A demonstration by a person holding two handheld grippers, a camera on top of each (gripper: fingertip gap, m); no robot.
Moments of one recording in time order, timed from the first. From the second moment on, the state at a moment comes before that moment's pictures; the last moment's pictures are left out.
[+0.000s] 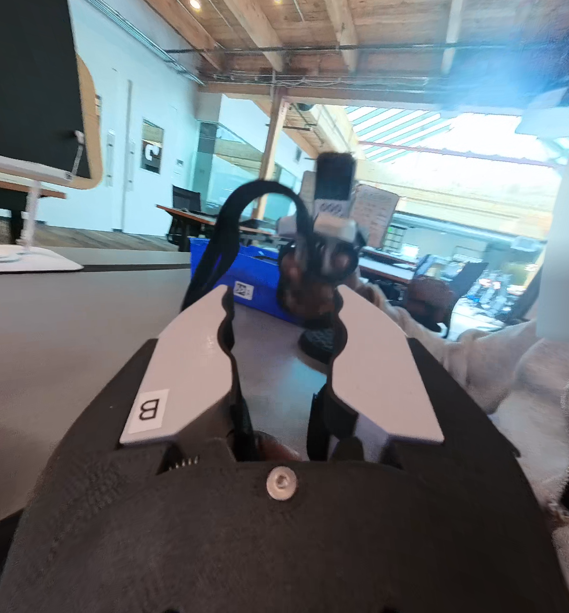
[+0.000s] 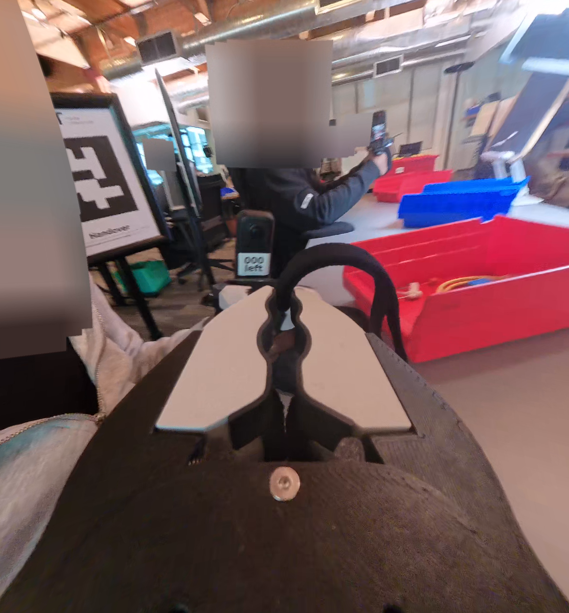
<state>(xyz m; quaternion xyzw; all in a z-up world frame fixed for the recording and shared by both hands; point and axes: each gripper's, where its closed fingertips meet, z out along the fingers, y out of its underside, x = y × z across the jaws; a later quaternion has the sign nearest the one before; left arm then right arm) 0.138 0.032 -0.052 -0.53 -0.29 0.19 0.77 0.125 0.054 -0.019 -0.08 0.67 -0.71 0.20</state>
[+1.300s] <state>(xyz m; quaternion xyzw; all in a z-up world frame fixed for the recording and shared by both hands) 0.165 -0.061 -0.030 -0.51 -0.30 0.39 0.70 -0.123 0.405 -0.105 0.43 0.84 -0.32 -0.03</state>
